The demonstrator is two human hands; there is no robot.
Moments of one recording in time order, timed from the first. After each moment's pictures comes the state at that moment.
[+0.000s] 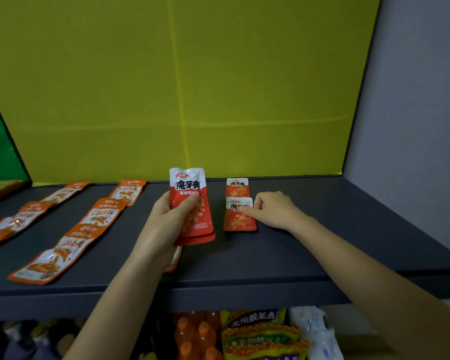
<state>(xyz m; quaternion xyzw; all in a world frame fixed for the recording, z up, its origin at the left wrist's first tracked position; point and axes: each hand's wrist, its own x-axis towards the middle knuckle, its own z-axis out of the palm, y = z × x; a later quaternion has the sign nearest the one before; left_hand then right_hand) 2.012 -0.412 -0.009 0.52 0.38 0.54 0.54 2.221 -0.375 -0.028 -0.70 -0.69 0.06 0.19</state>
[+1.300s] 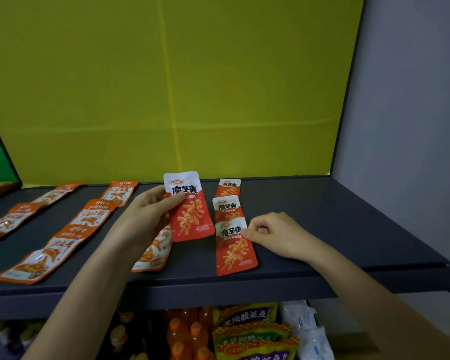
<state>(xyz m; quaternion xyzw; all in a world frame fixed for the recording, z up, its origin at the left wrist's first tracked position) 1.994 -0.407 0.003 0.56 0.35 0.47 0.59 2.224 -0.447 -0.031 -0.63 -0.72 0.16 0.24</state>
